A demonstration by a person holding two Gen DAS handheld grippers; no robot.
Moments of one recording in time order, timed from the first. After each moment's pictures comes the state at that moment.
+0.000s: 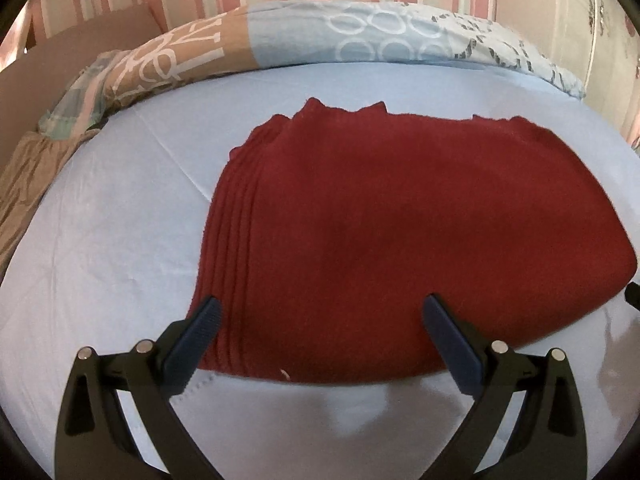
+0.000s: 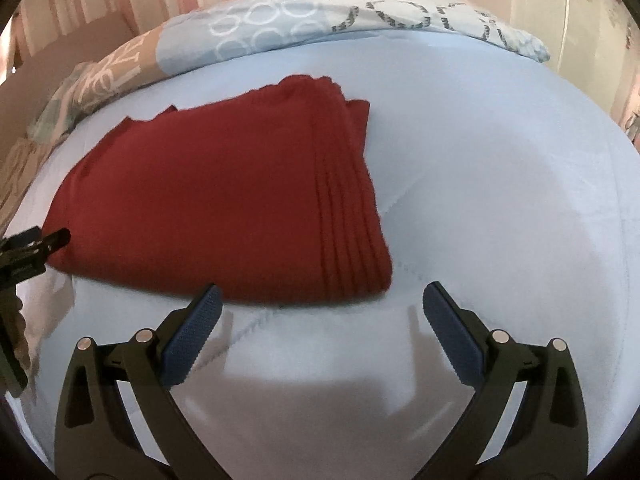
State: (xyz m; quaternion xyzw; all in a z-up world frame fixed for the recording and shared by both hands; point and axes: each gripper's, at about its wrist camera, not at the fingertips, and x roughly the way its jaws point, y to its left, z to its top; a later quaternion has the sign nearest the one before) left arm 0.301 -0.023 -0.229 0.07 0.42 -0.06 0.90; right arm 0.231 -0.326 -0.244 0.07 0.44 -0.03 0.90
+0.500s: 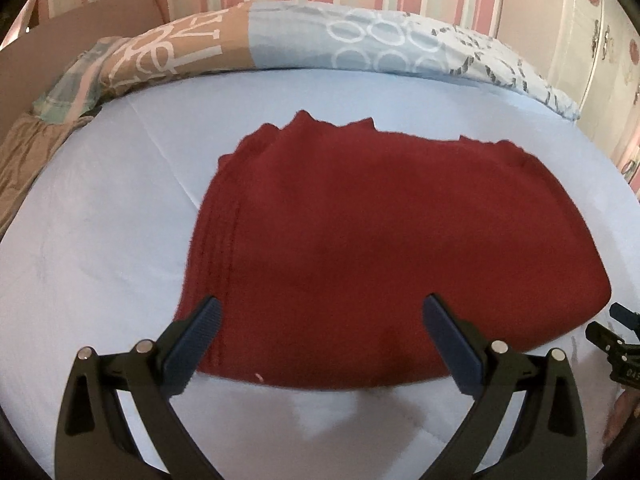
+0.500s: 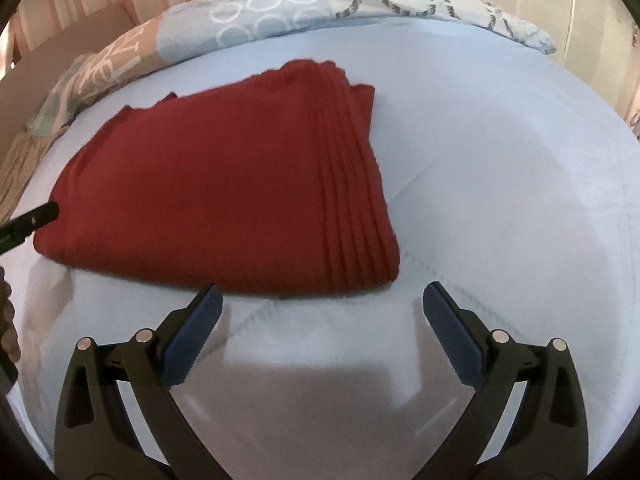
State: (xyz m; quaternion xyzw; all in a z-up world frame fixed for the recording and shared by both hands) left arm 0.302 -0.031 -0.214 0.03 0.43 -0.07 0.90; right arm 0.233 -0.327 -0.256 0.07 0.46 -0.01 0.88
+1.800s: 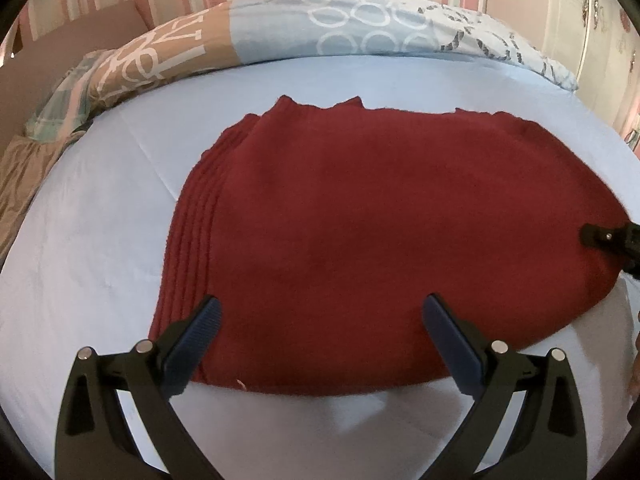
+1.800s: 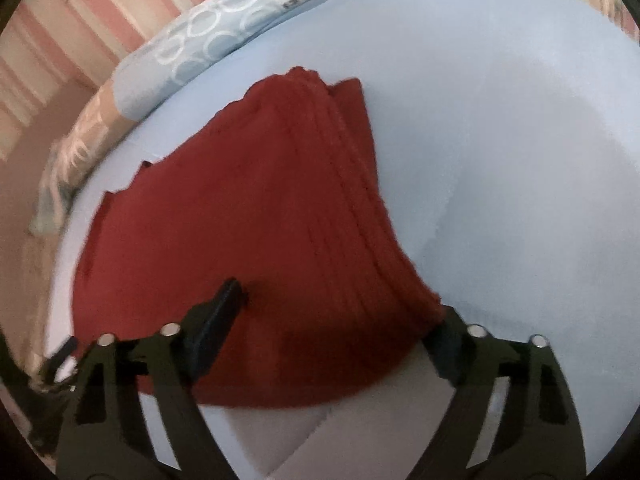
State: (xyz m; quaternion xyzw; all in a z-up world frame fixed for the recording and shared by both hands) left arm 0.308 -0.046 -0.231 0.08 0.44 -0.07 0.89; right arm 0.302 -0.329 -0.255 0.20 0.47 -0.04 0.86
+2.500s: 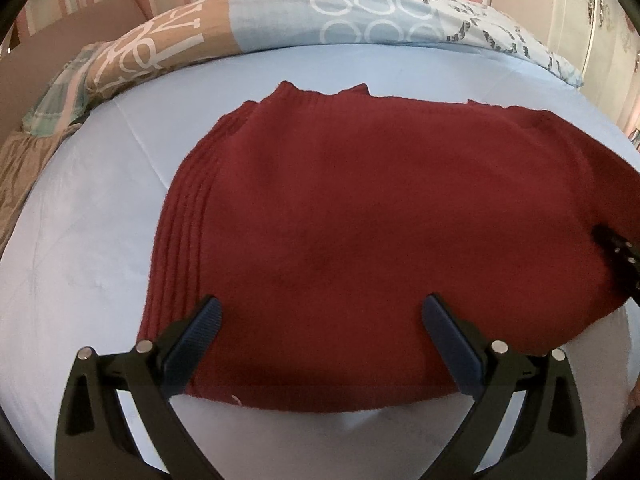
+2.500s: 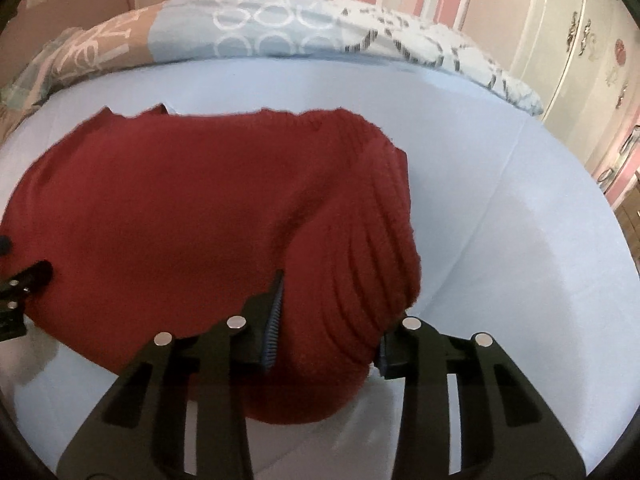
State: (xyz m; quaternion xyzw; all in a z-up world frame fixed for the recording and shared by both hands) left arm 0.319 -0.045 -0.240 0.07 0.46 -0.07 0.88; right arm 0.291 -0.267 -0.232 -0.03 0.41 -0.08 0.91
